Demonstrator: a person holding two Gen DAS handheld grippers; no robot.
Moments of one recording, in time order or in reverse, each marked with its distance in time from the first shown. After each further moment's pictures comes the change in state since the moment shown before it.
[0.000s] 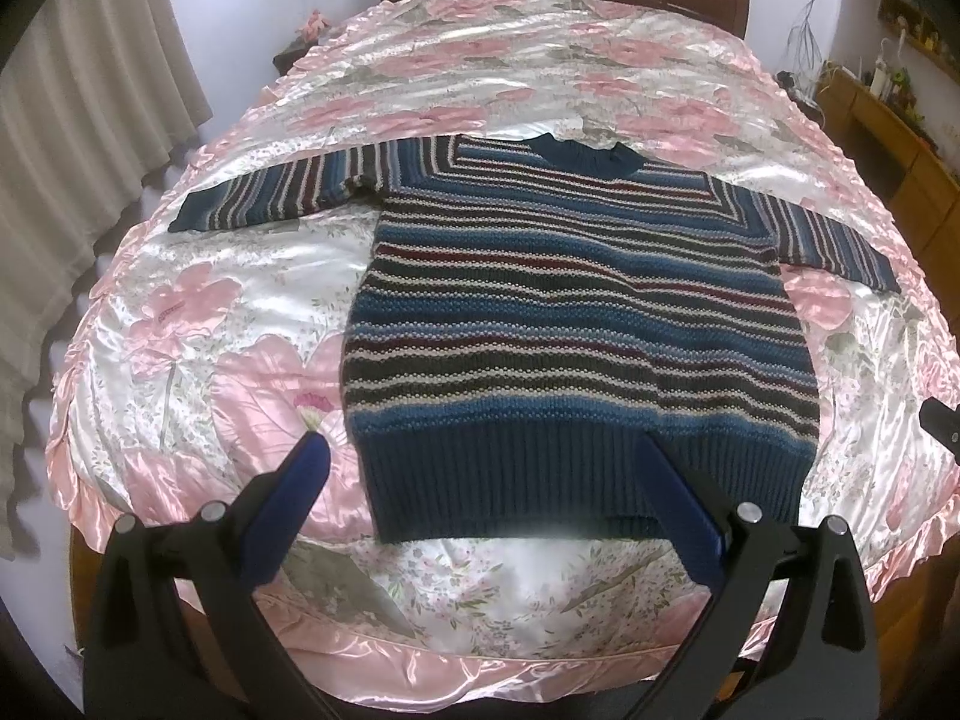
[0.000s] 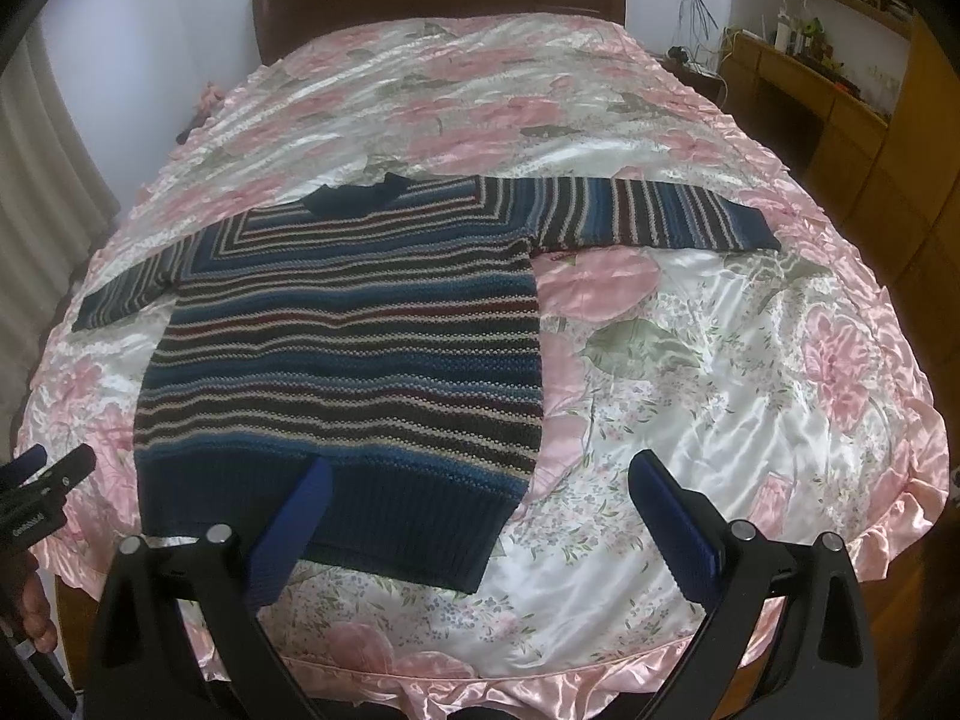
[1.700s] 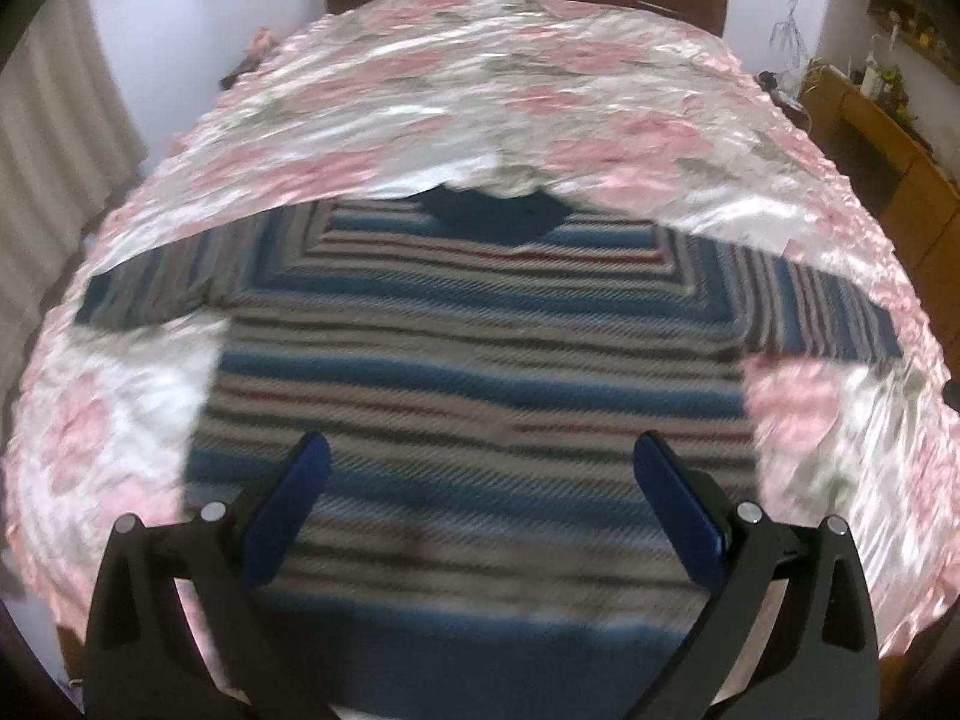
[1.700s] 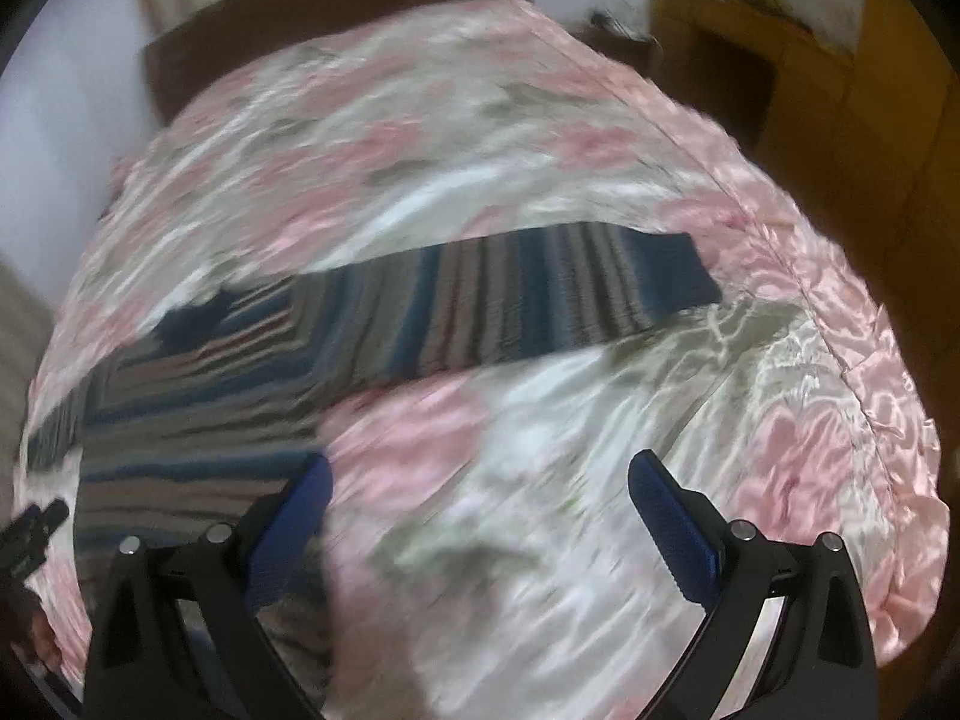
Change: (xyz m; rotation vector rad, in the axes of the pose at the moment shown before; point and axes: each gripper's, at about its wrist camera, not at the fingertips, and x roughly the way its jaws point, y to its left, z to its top) left arm 0.099 -0.163 0.142 0.023 -0.014 -0.073; right arm 0.115 -0.217 0.166 0.195 0.047 -0.026
